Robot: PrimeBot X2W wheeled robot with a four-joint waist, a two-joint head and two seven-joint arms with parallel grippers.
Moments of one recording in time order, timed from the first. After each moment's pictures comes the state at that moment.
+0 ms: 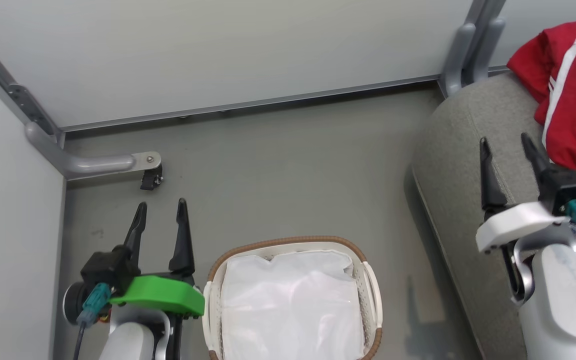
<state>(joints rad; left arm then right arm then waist) -0.17 0.05 -0.19 0.27 -0.34 -0.02 -0.26 -0.39 -0.07 -0.15 0.38 -0.01 0.13 -0.26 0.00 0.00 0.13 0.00</state>
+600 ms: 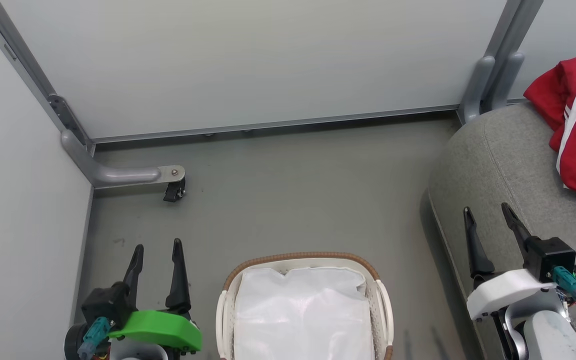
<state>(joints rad) -0.06 0.05 -0.16 0.29 -0.35 -0.01 -0.26 -0.16 -0.05 -0.09 0.30 0.04 0.13 -0.26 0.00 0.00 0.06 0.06</state>
